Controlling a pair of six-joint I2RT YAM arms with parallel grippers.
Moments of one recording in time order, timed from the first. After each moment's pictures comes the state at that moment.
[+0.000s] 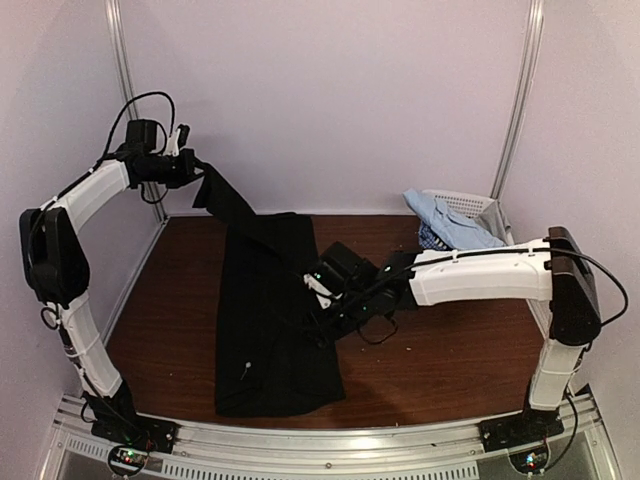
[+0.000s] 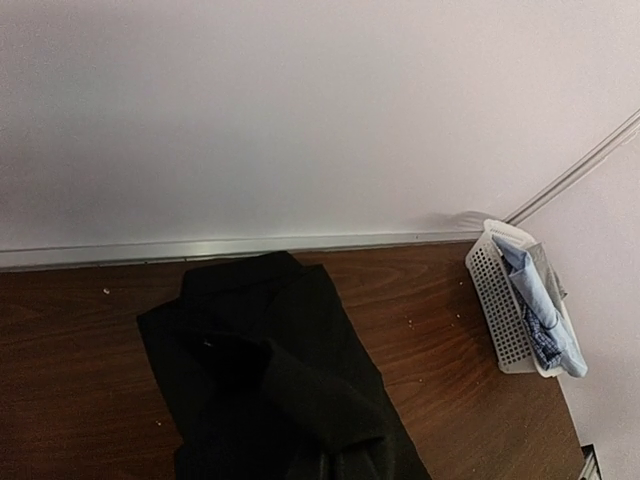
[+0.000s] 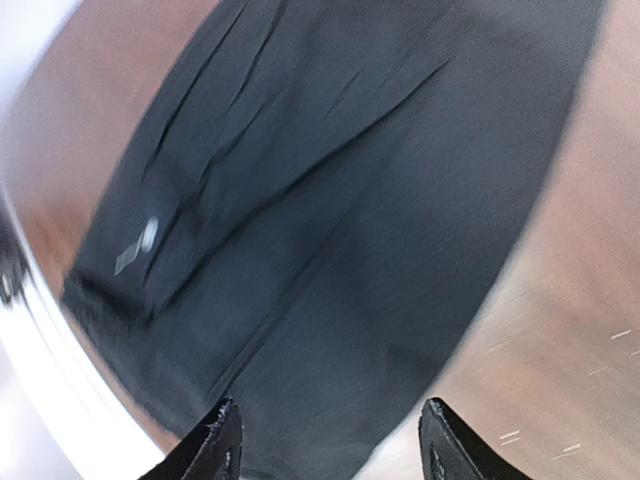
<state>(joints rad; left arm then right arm) -0.06 1.88 1.83 -0.44 0.57 -0.28 1.12 1.87 1.41 -0.54 0.01 0.45</state>
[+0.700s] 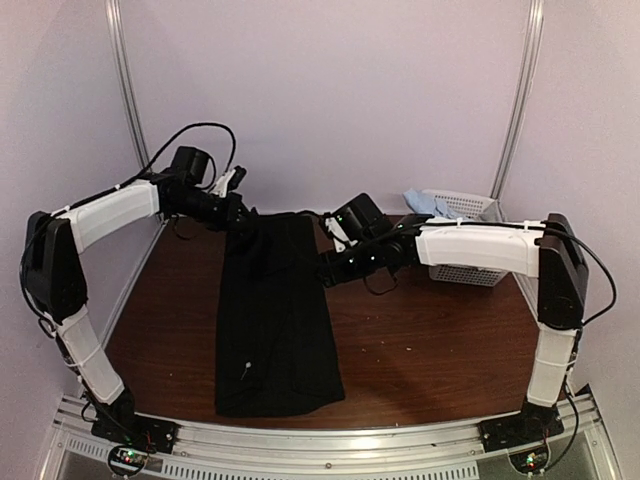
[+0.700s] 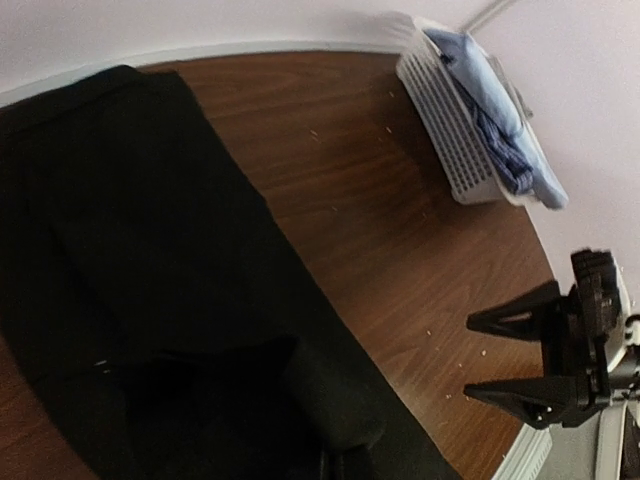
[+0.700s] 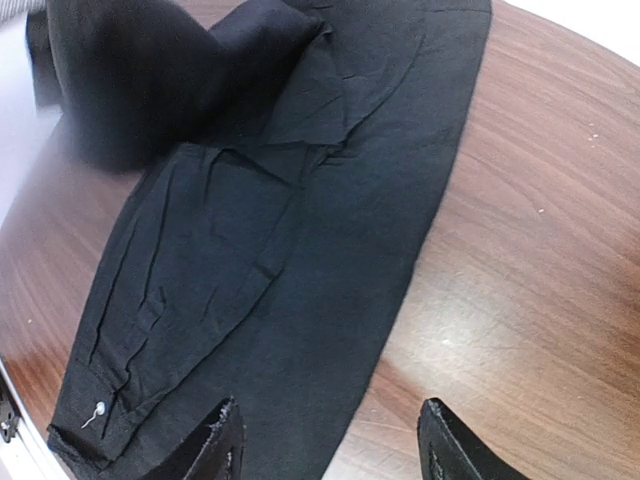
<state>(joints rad) -0.31 1.75 1.52 -0.53 0.56 -0.22 0.86 1.91 1.53 -0.42 0.05 0.38</state>
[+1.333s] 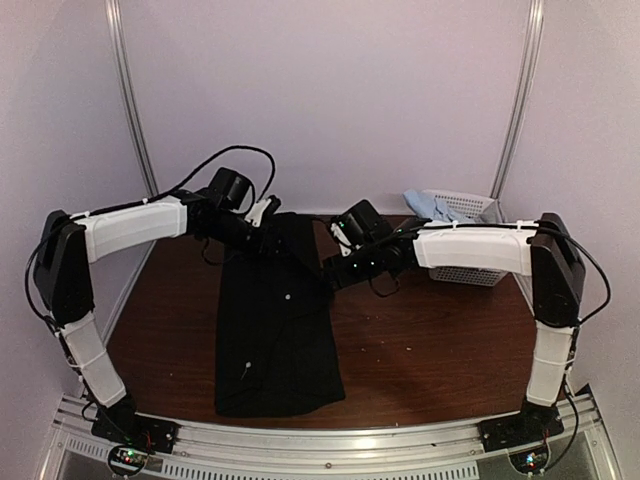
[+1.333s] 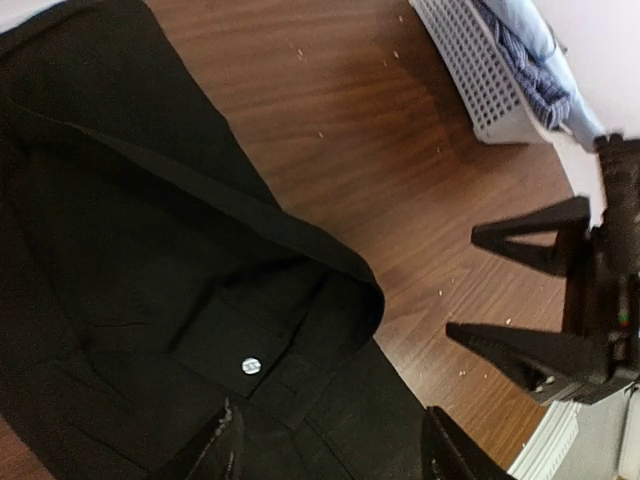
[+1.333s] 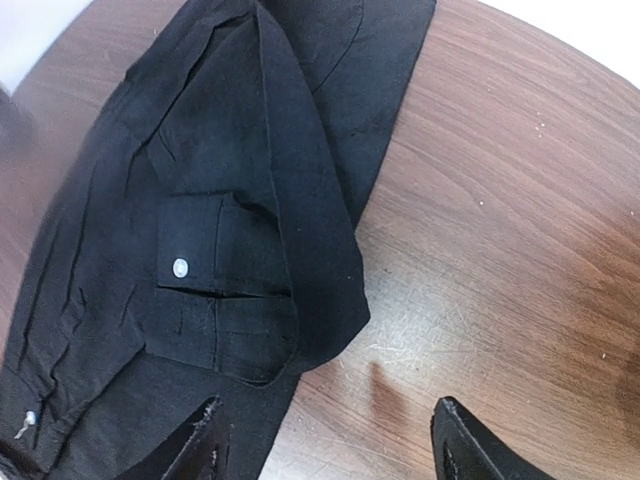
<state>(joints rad) -0.57 1.81 1.46 -0.54 0.39 -0.27 0.84 1.92 1.50 -0.41 0.15 0.33</state>
